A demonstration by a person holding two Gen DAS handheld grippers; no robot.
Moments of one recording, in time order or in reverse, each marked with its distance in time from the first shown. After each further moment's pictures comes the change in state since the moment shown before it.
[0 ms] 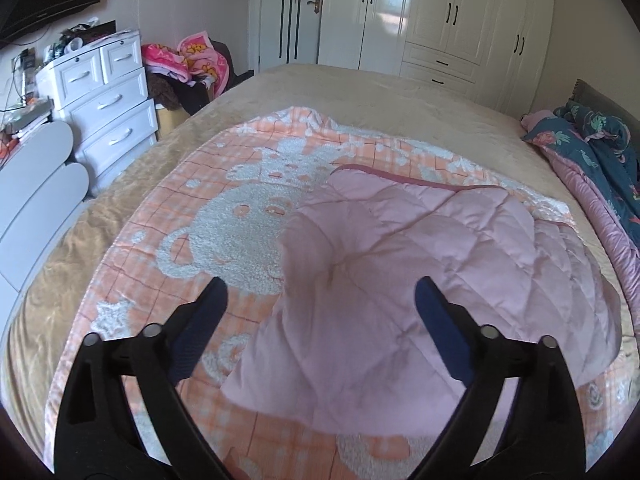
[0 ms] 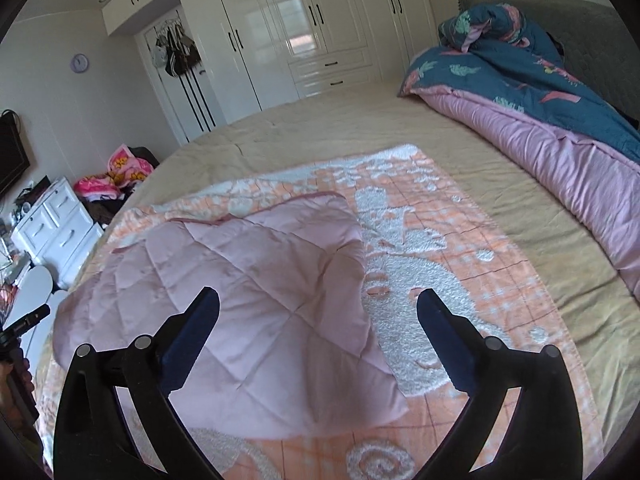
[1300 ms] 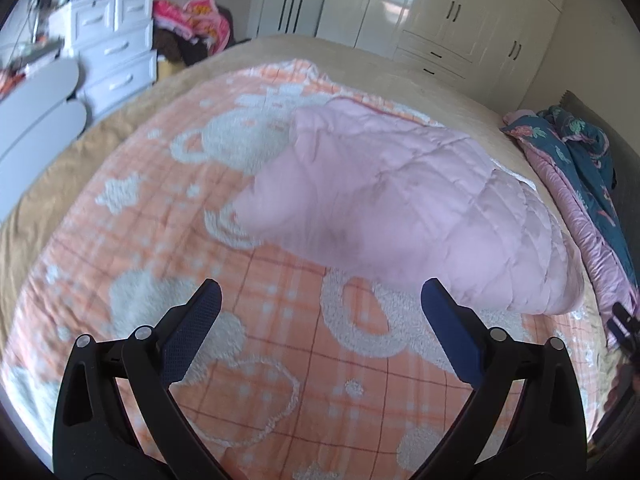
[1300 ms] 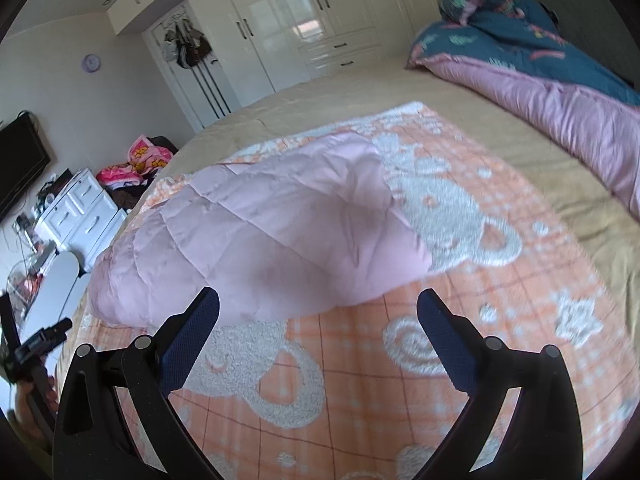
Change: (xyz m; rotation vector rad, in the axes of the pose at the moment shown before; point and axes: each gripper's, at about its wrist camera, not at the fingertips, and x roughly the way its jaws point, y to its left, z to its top) left arm -0.054 0.017 -0.104 -0.118 0.095 -0.102; right arm -0.050 0.016 -0.095 0.084 0.089 0.066
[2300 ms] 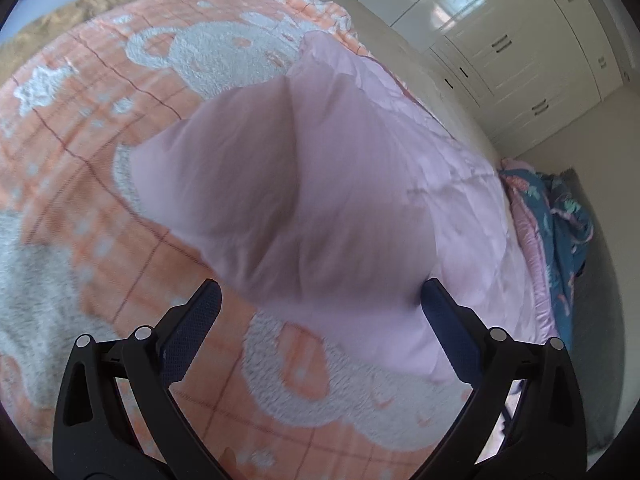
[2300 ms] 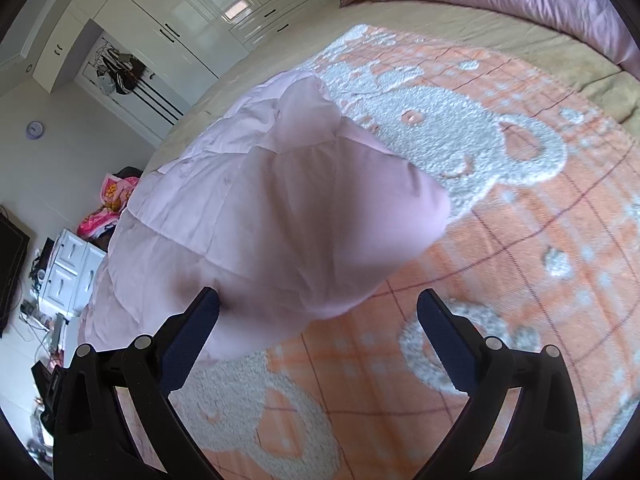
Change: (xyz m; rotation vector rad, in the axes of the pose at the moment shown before) left arm 0.099 0.012 0.025 -0.375 0.146 -0.195; right arm 0.099 -0.039 0.003 0.301 0.121 0.006
